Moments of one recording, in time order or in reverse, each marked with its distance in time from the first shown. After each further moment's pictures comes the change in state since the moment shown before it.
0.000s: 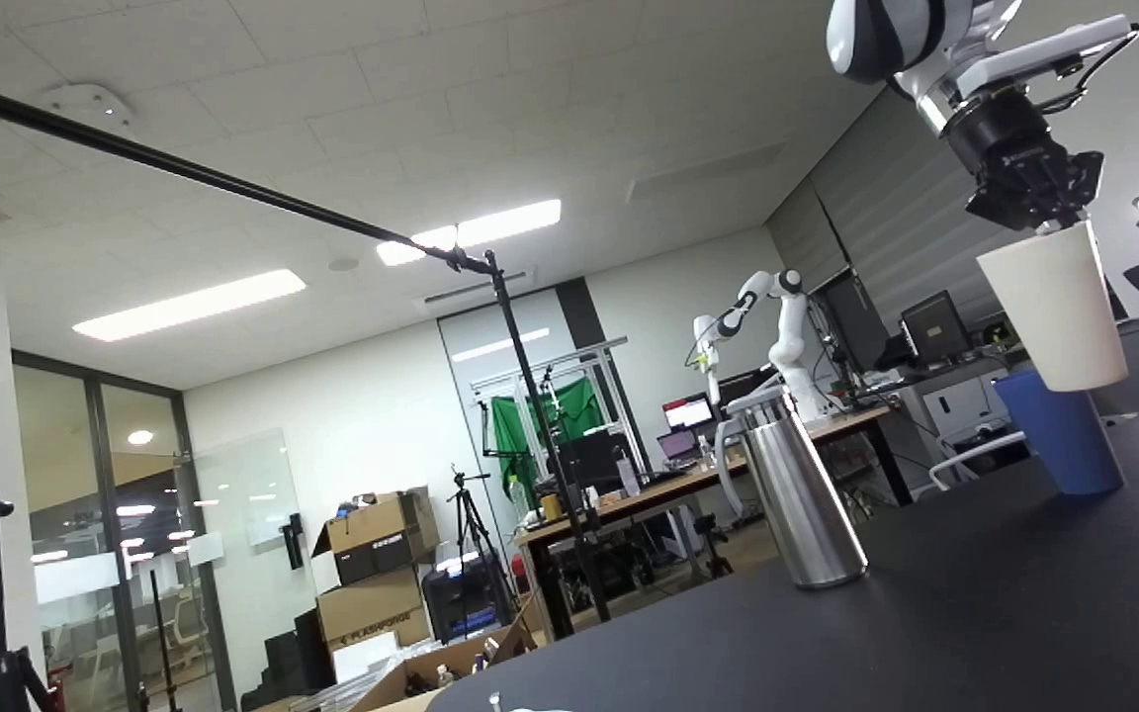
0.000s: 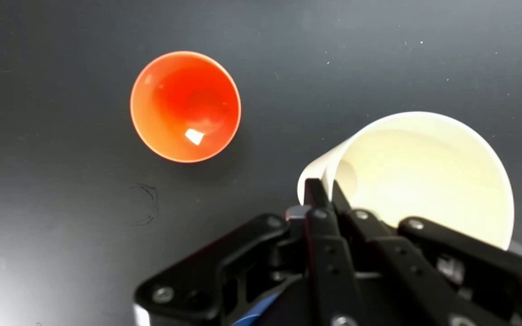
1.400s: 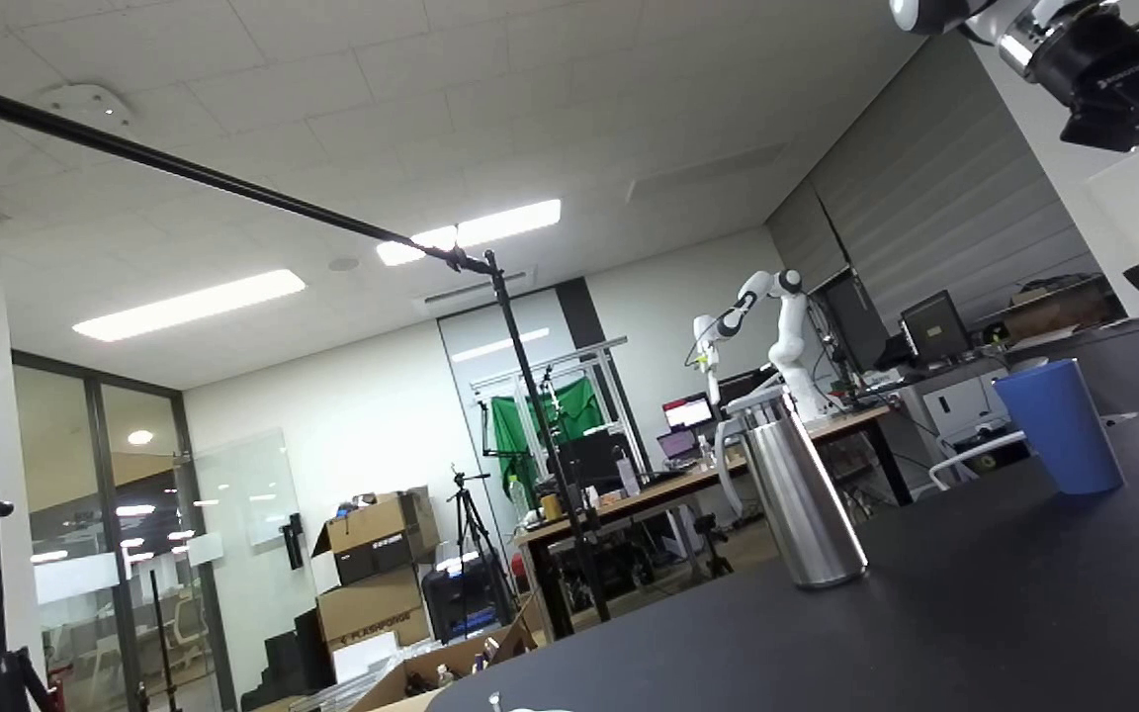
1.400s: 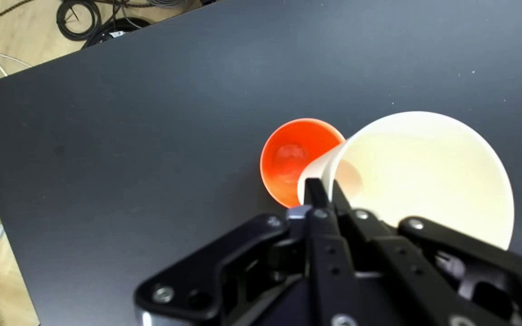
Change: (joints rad) arm -0.085 0.035 -0.095 0.136 -0.054 -0.218 -0.003
